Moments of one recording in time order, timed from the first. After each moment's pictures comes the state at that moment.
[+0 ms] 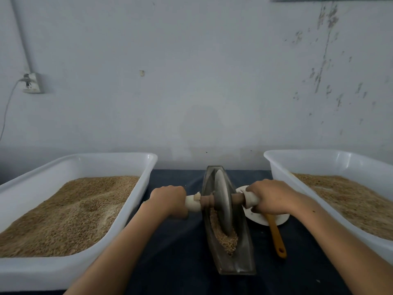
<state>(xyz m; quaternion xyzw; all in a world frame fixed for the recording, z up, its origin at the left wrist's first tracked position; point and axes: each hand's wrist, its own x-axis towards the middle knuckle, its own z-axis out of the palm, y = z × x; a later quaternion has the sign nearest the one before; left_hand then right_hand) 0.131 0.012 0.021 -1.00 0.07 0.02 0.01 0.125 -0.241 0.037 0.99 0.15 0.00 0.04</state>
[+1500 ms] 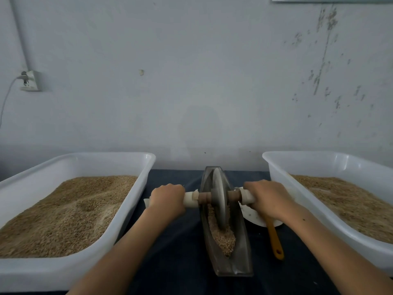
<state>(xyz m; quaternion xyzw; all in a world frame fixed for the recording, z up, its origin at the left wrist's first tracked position) 0.132 0.007 0.012 -0.99 0.06 -0.08 0.02 0.129 -0.243 0.018 0.98 0.15 0.15 0.02</state>
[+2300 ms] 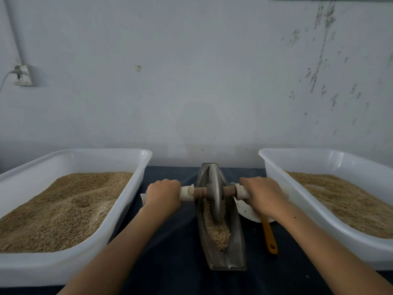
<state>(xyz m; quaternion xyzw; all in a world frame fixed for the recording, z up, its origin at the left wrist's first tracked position) 0.130 0.005 0.010 -0.99 0.06 -0.13 0.03 0.127 -0.239 0.016 0.98 0.13 0.17 0.03</state>
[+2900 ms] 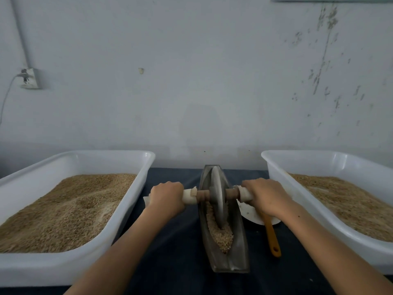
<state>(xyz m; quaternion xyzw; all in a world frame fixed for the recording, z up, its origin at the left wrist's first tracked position) 0.129 0.005 0.011 -0.99 0.05 -0.10 0.02 0.124 -0.238 0.026 0.98 0.14 0.13 0.03</state>
